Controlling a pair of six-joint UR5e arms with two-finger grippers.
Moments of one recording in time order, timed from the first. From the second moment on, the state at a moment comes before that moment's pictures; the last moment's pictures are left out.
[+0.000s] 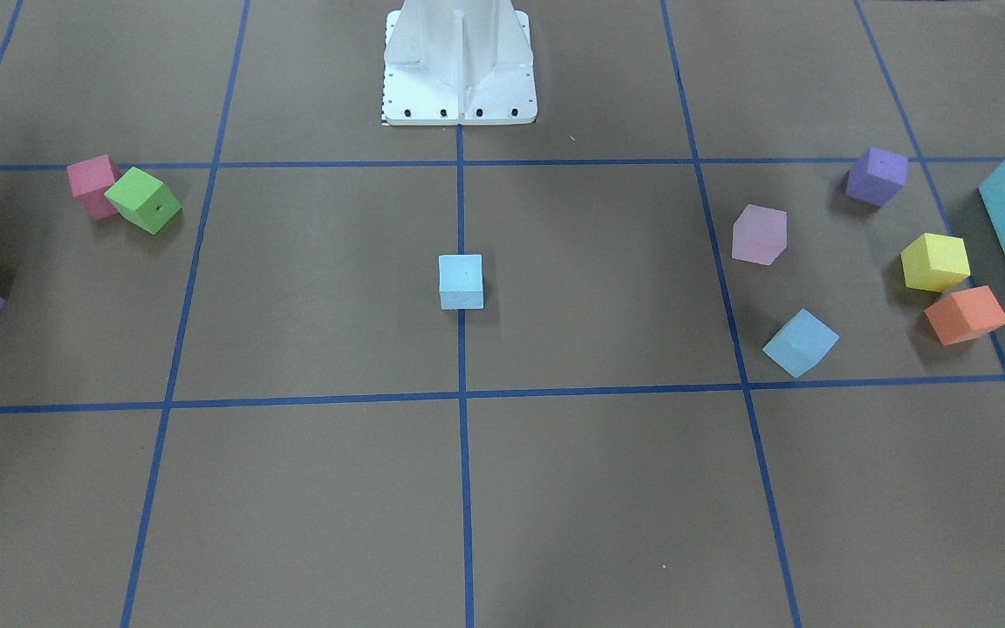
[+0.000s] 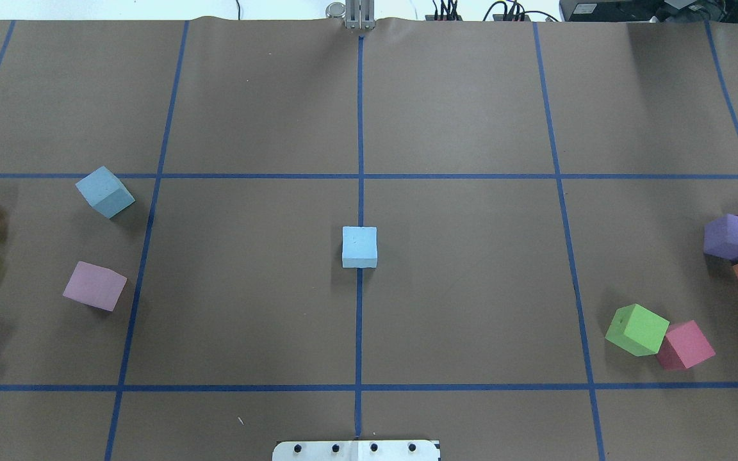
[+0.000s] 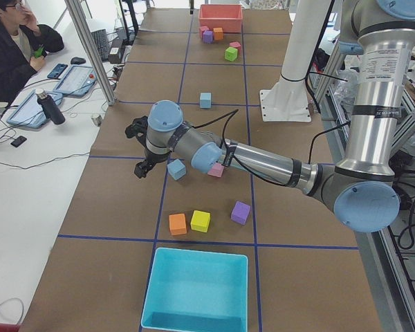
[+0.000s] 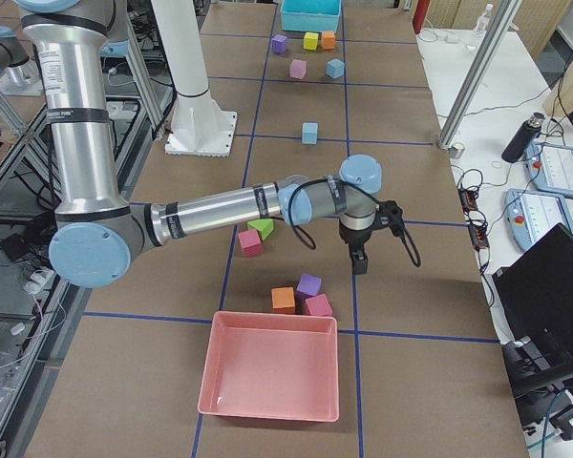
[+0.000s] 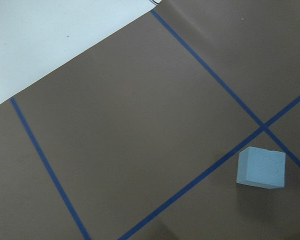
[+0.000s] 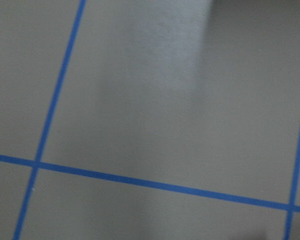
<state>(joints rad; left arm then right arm) -1.43 -1.67 -1.76 -1.92 -2.42 0.09 1.46 -1.54 1.73 -1.51 2.28 0.08</state>
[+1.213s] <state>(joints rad) -1.05 -1.78 -1.51 -2.18 -2.29 -0.05 1.60 -1.75 1.72 -1.51 2.26 -0.15</state>
